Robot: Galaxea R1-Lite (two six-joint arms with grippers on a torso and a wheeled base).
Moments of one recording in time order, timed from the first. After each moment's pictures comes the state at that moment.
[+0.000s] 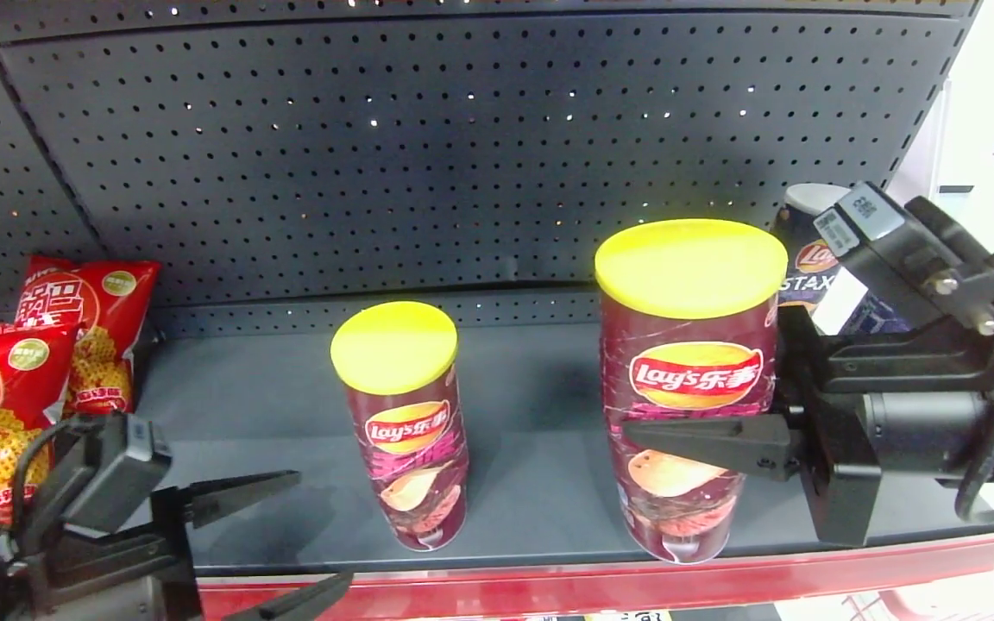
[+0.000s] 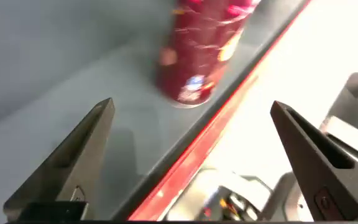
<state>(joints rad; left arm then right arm) -0.37 1.23 -0.14 -0.76 -0.49 0.05 0.70 1.39 -0.90 -0.17 0.50 -0.28</state>
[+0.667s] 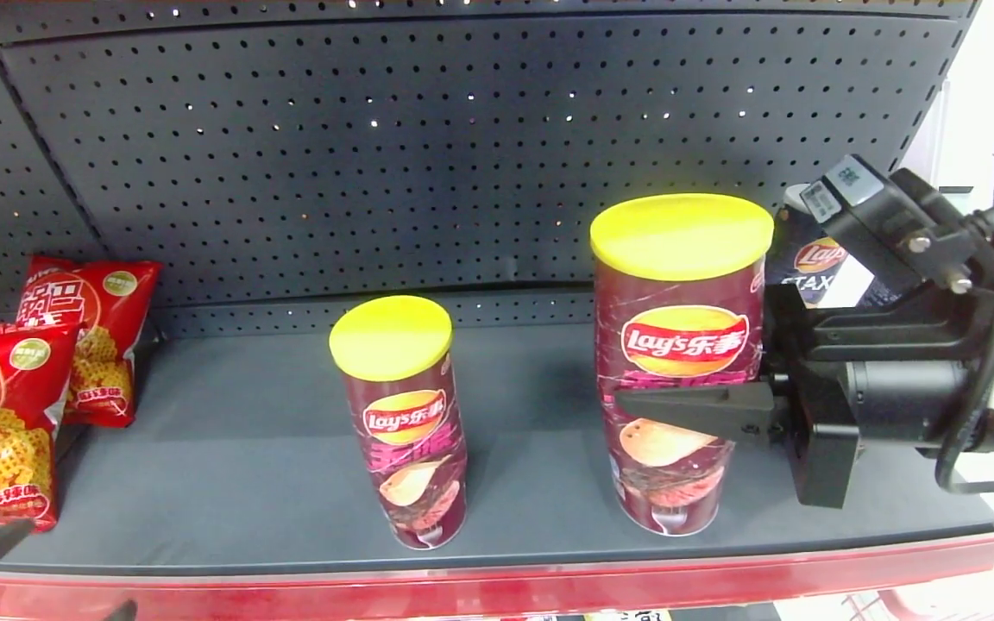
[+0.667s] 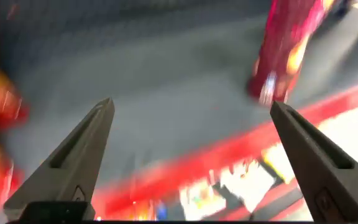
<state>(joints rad) 0.07 0.50 -0.03 -0.42 -0.46 0.04 0.68 1.42 -0.94 -0.17 0.50 -0.27</state>
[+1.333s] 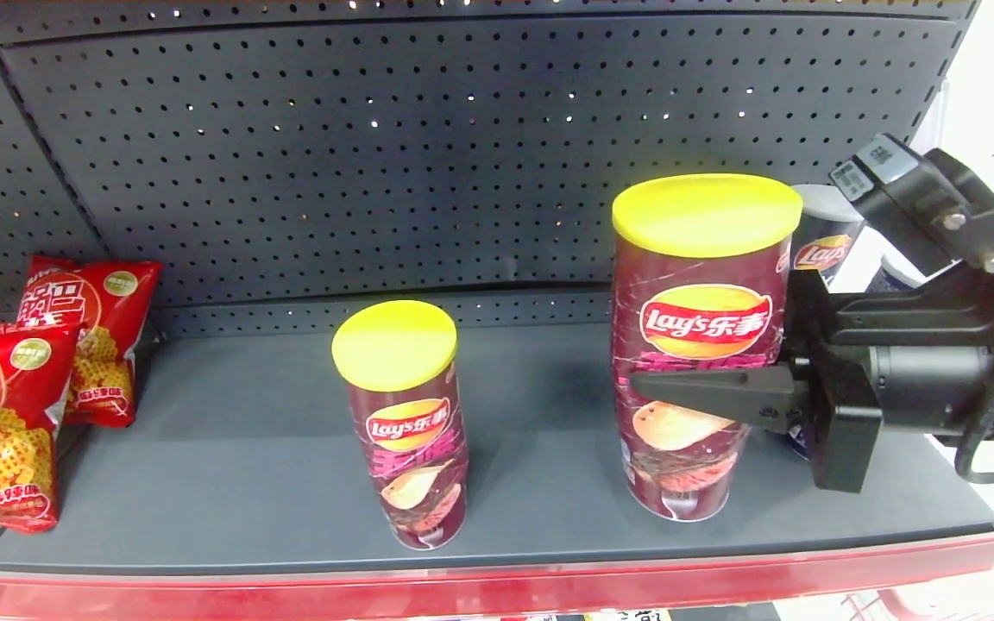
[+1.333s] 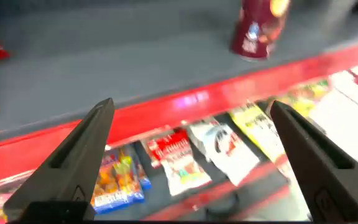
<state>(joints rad) 0.00 0.08 0.00 -0.04 -0.38 -0.01 0.66 1.40 -0.95 -0.17 0.50 -0.27</state>
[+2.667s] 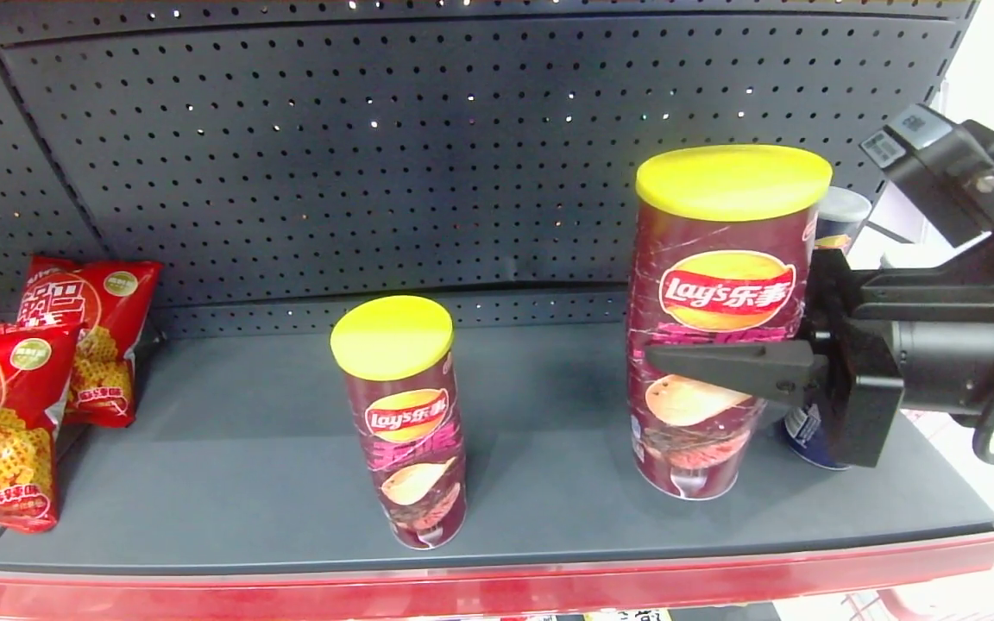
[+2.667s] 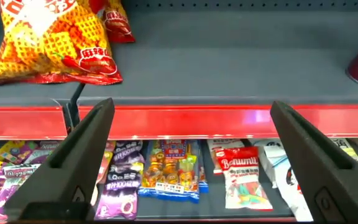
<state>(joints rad) 0.00 0.01 0.00 0.00 0.03 -0.01 0.63 1.39 -0.97 -0.17 0.49 -0.26</state>
